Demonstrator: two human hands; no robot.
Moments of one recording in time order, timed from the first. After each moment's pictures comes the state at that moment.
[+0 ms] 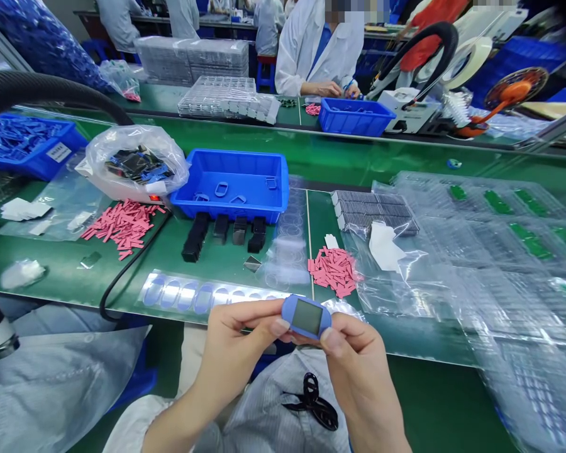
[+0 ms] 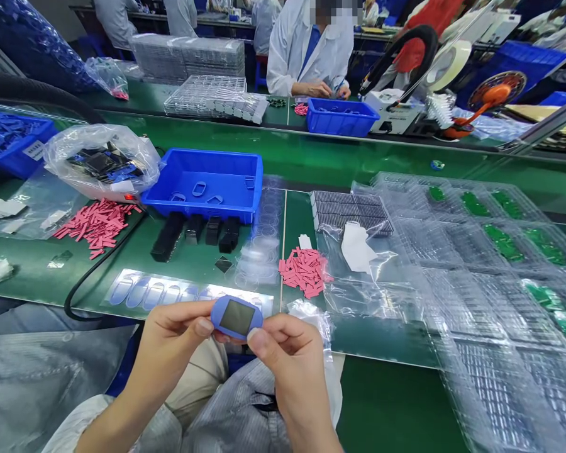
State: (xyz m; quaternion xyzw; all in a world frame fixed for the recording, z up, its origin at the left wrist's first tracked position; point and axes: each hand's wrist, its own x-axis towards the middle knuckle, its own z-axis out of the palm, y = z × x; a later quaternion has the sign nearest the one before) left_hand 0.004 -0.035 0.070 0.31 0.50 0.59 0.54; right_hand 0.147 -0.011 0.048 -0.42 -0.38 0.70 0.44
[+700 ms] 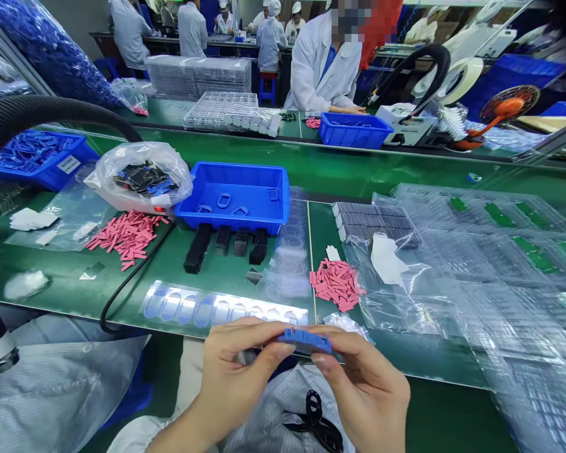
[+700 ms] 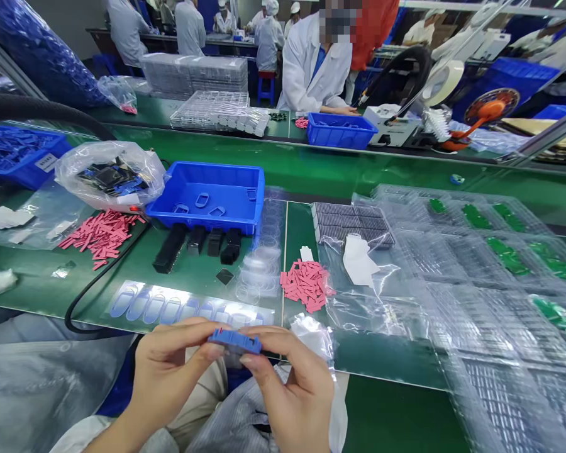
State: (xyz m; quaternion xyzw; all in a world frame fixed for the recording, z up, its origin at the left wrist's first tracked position) left_hand 0.000 -0.040 0.067 0.49 0.55 0.58 0.35; right_hand 0.145 -0.016 0.057 -0.46 -0.52 0.50 0.52
